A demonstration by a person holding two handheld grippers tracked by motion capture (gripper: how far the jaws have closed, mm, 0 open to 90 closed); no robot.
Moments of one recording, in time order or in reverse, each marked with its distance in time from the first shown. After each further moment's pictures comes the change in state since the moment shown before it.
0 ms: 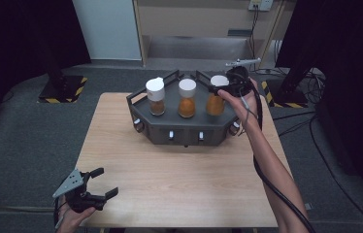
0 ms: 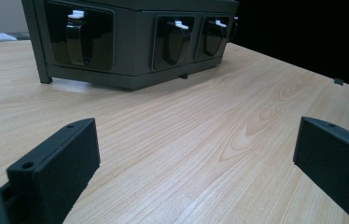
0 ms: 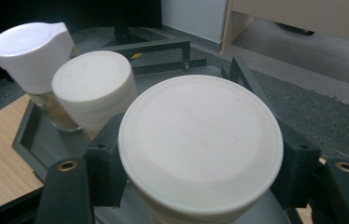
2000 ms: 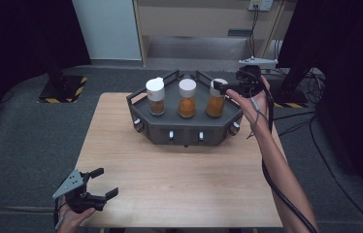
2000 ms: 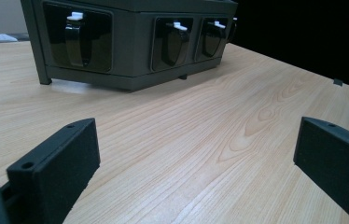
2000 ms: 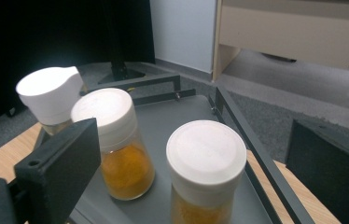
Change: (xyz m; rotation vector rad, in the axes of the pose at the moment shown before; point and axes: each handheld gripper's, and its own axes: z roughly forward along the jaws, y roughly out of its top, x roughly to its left) left arm -0.004 0.001 -0.001 -0.002 0.004 0.001; right arm 0.006 -0.023 -0.040 -0.158 -0.029 0.042
